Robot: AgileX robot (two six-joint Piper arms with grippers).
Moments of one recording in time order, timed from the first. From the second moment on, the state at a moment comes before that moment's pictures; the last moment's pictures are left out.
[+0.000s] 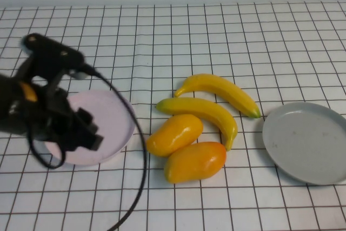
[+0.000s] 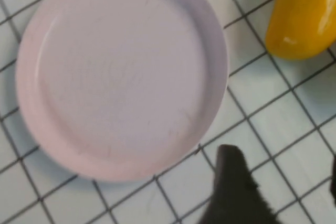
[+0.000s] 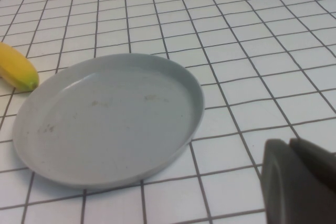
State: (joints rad) right arm -0.03 -0.01 0.03 -0.06 0.35 0.20; left arm -0.43 1.22 -0.99 -0.02 0.85 0.18
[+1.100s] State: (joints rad) right arm -0.03 -0.01 0.03 -0.06 0.35 0.20; left arm -0.77 1.90 -1.37 -0.12 0.83 0.60
